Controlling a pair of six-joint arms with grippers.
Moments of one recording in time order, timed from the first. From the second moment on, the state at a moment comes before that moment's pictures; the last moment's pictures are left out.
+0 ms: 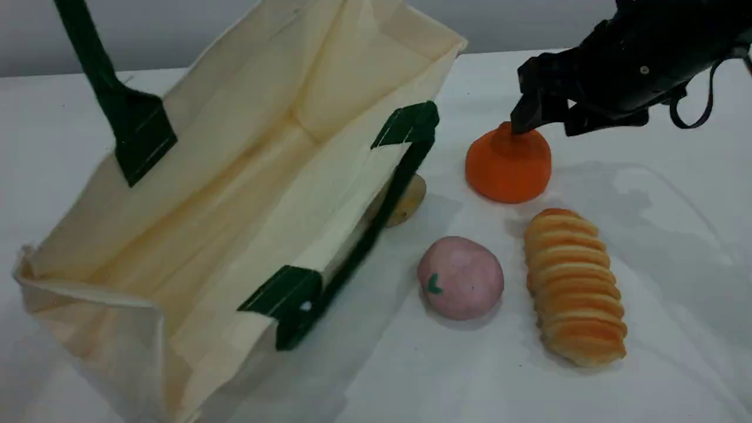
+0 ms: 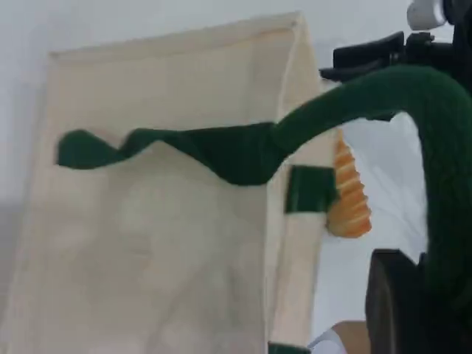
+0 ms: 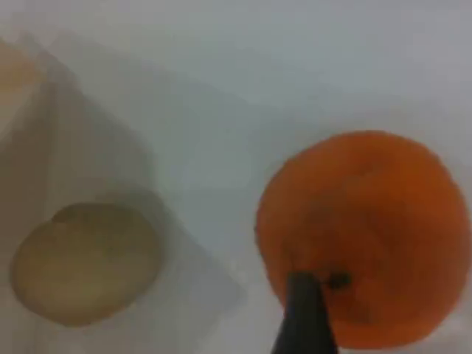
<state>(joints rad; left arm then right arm) -0.20 1.51 -1.56 -0.53 1.22 0.21 0.25 1.99 -0.96 1.74 0.25 -1.57</state>
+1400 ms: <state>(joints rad) -0.20 1.51 -1.56 -0.52 1.22 0.22 0.24 2.10 -1.08 1.63 0.33 -1.57</state>
